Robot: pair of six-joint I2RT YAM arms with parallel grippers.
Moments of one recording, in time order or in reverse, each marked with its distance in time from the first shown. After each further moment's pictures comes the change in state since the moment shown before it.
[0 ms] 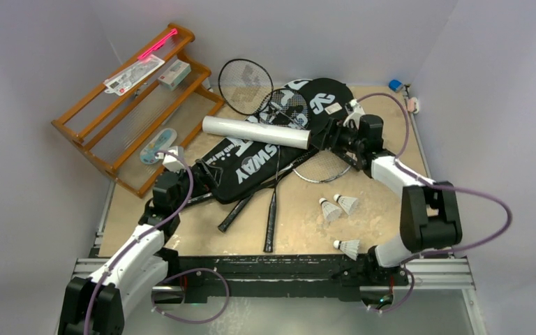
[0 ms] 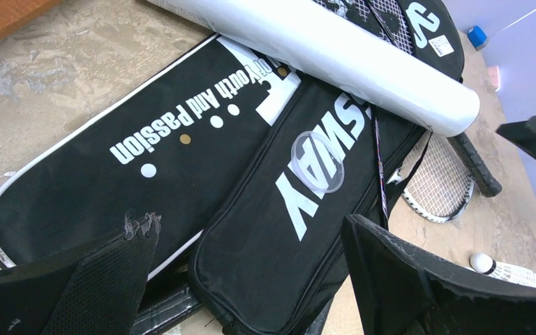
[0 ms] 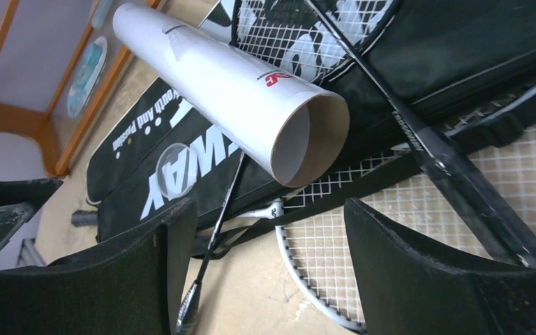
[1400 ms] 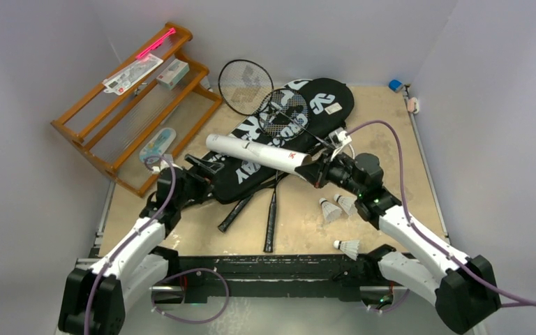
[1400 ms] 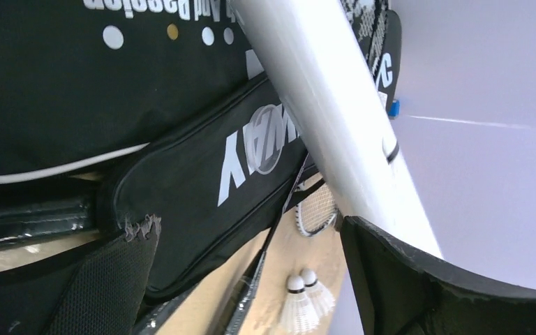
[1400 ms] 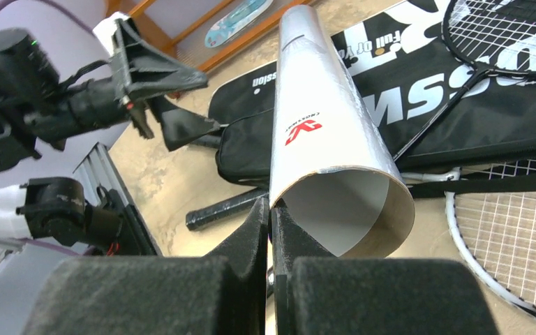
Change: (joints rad) left arm 0.000 0.027 0.035 -0.154 0.029 -0.669; right arm 0.342 -0.497 -0.286 0.077 0.040 0.027
